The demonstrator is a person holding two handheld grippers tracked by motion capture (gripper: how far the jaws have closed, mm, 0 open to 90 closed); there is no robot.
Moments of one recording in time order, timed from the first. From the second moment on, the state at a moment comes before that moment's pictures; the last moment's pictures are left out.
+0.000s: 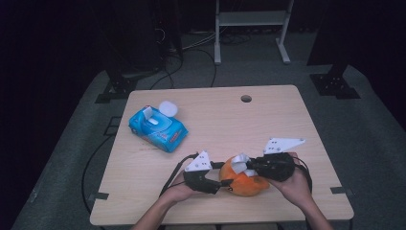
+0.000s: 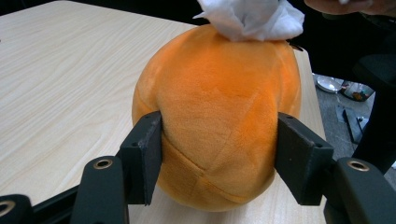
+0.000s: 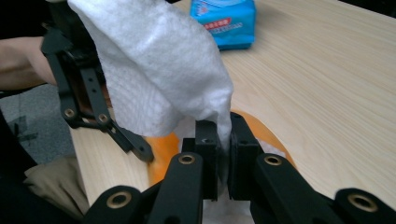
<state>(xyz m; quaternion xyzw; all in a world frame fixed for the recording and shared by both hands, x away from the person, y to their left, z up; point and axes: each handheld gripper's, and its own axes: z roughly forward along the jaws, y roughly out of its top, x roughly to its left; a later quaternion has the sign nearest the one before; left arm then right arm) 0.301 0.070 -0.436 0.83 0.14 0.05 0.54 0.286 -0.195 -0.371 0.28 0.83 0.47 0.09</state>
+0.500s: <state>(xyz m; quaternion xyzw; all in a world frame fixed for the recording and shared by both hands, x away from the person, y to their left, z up) 0.310 0.078 -0.444 0.83 0.16 0.05 0.53 0.285 -0.174 -0.376 0.26 0.84 0.47 0.08</state>
